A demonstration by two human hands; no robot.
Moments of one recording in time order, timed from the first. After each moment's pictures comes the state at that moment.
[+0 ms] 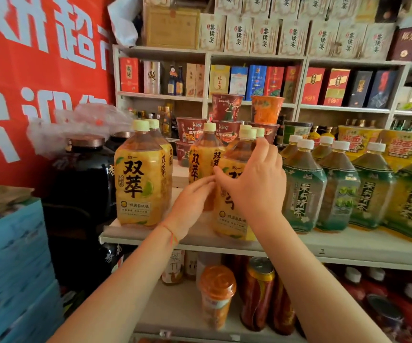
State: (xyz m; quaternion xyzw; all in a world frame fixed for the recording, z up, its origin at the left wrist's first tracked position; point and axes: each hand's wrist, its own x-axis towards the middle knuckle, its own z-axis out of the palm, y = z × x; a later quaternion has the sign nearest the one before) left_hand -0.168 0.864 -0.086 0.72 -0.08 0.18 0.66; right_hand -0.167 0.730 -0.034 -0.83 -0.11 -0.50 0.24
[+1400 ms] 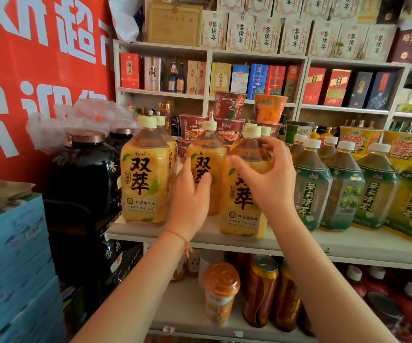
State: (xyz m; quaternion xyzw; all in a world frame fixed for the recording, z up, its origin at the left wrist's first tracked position) left_hand -0.181 0.868 -0.086 0.77 -0.03 0.37 0.52; right_hand -0.154 0.713 -0.037 -0.73 -0.23 -0.40 0.50
